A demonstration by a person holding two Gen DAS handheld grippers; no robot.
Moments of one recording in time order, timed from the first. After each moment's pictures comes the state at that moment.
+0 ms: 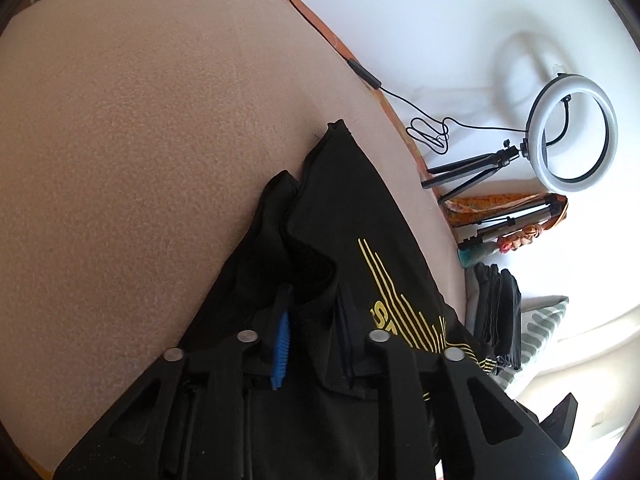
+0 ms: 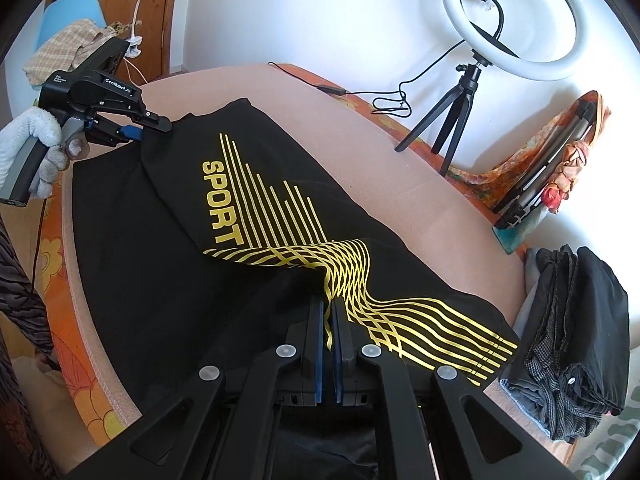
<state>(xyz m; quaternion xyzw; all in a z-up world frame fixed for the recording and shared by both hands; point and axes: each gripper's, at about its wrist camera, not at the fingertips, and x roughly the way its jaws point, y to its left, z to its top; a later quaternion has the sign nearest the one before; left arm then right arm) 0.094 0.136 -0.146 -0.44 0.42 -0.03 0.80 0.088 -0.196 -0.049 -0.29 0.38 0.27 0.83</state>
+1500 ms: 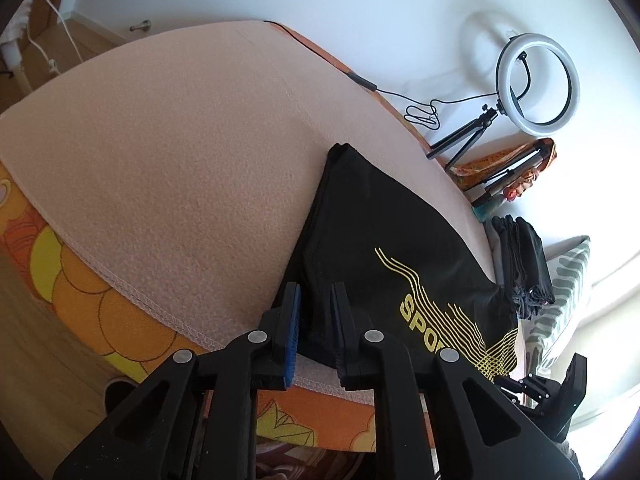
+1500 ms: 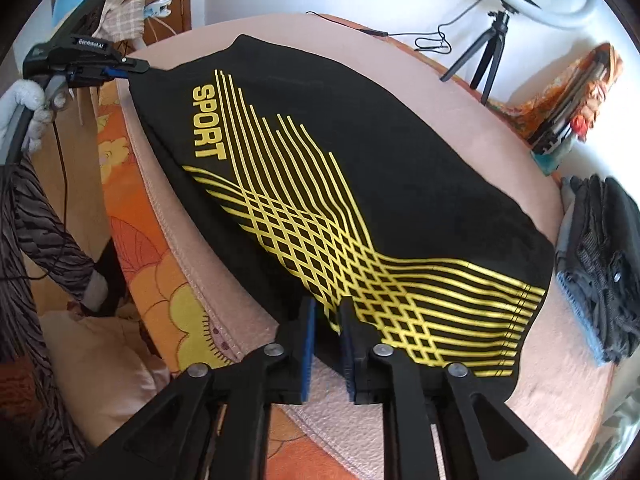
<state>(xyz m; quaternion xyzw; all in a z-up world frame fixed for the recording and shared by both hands) -0.015 0.155 -0.126 -0.34 0.41 -0.01 0.85 0.009 -0.233 -0.084 -0.26 0.47 0.30 0.79</state>
